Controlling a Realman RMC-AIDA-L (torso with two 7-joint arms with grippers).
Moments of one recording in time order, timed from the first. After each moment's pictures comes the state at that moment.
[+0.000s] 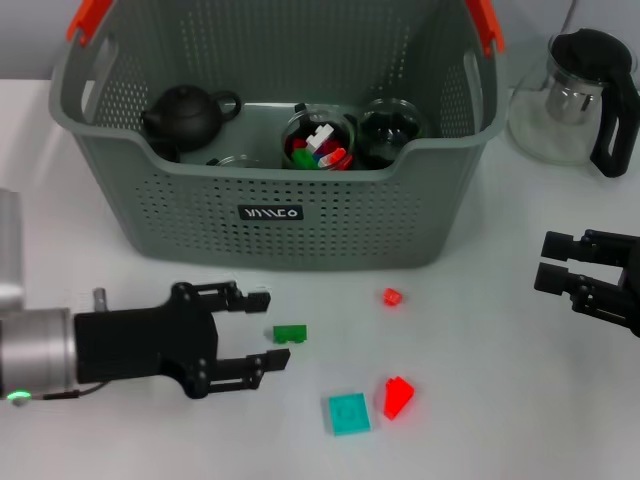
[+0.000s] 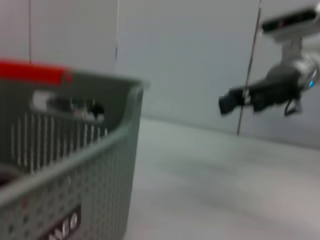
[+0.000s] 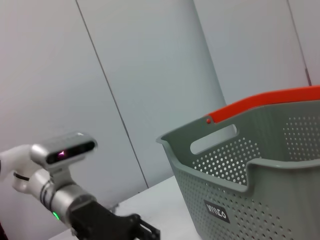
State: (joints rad) left arm -0.37 -2.17 0.67 0.75 2.08 1.67 -1.12; right arm 0.43 2.03 -0.46 -0.64 -2.02 -1.86 1.35
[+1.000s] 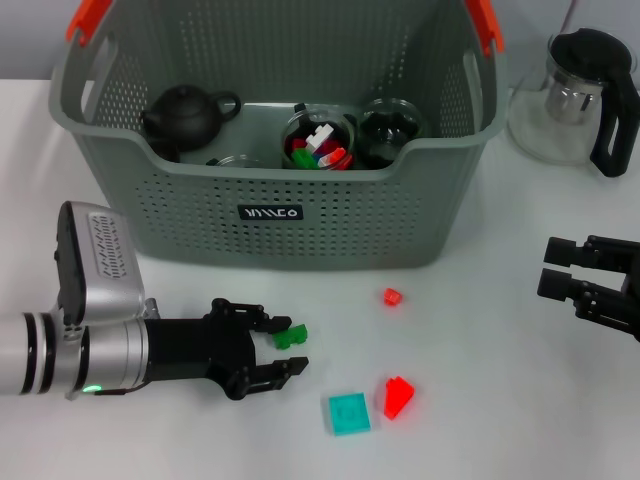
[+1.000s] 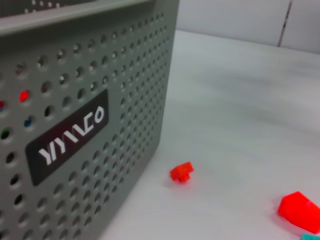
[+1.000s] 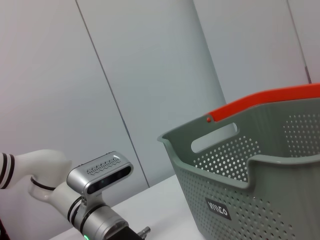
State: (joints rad) left arm -0.47 -2.17 0.80 0.55 2.12 1.31 -1.09; right arm 0.42 2.03 -0.46 -0.64 -2.02 -1.86 1.35
